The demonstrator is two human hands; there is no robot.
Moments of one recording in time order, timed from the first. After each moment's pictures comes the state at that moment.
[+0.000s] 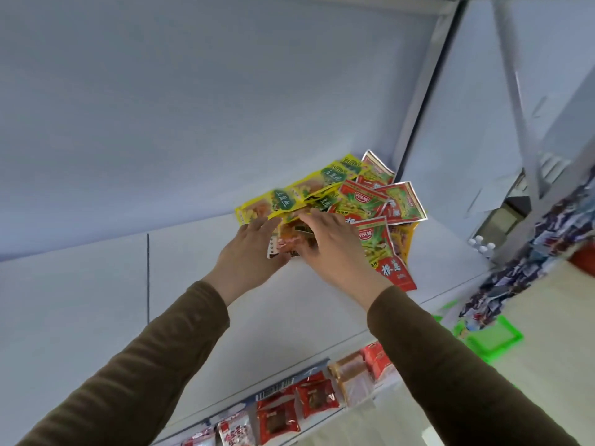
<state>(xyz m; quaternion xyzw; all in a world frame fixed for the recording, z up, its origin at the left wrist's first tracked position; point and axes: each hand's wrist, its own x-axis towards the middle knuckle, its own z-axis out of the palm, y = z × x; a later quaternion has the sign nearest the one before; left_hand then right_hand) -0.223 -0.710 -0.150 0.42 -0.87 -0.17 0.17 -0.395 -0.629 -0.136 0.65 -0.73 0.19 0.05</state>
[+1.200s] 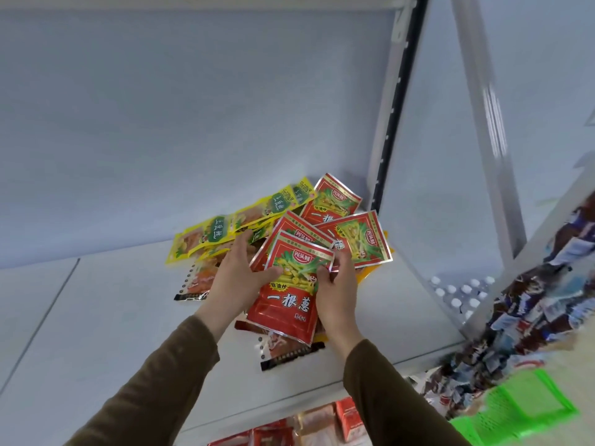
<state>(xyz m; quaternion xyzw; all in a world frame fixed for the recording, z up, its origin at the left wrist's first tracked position) -0.418 -0.688 -0.149 0.56 -0.67 -0.38 0.30 -0.584 -0.639 -0.210 0.38 -0.65 0.61 -0.25</state>
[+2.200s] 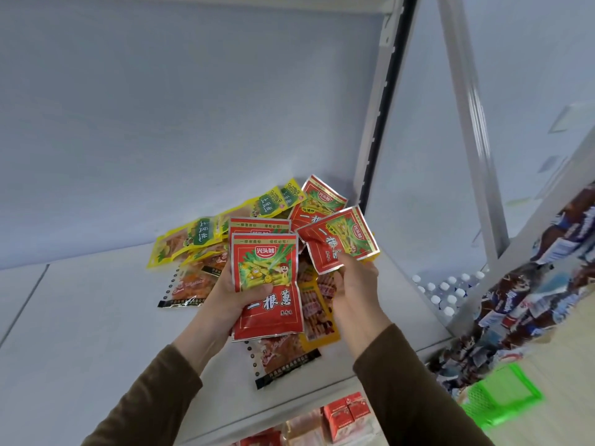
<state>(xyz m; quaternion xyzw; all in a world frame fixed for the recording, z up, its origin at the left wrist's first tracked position) -0.406 -0.682 -0.187 0.37 -0.51 -0.68 0.36 -0.615 -0.639 -0.173 0.01 -0.49 0.75 -0.45</state>
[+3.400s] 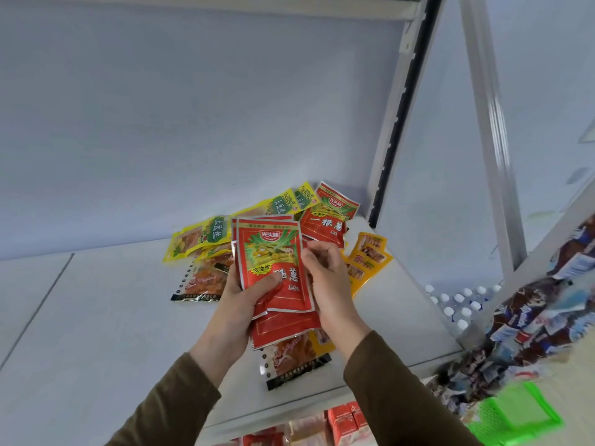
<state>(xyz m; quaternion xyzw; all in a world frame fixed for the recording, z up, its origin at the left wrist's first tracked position) -0.420 -0.654 -0.174 0.39 -0.36 -0.72 0.44 -0.578 -0.645 -0.172 0.33 -0.56 0.63 -0.42</state>
